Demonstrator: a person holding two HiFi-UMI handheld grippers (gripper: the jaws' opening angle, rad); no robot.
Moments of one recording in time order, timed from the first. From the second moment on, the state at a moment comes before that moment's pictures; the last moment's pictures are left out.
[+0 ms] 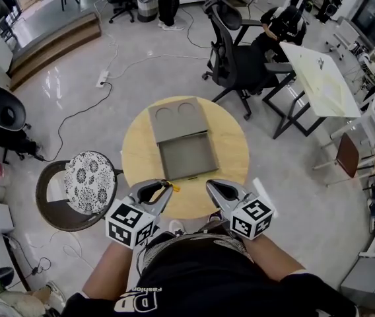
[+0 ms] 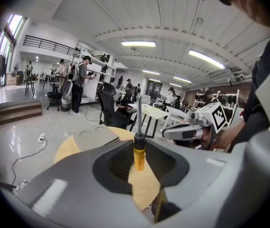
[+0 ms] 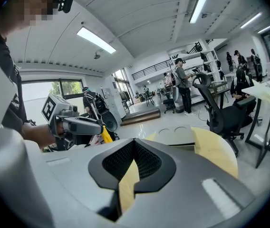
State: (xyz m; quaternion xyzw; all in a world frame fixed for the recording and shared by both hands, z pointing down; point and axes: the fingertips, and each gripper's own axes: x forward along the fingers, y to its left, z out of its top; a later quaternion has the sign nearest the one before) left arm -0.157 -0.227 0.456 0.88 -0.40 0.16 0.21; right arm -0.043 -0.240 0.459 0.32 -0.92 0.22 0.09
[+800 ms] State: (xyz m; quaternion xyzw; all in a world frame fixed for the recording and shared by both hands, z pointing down) left arm -0.154 -0.228 0.464 0.87 -0.41 0.17 0.22; right arm -0.039 -0.236 0.463 0.32 -0.91 0.22 0.09
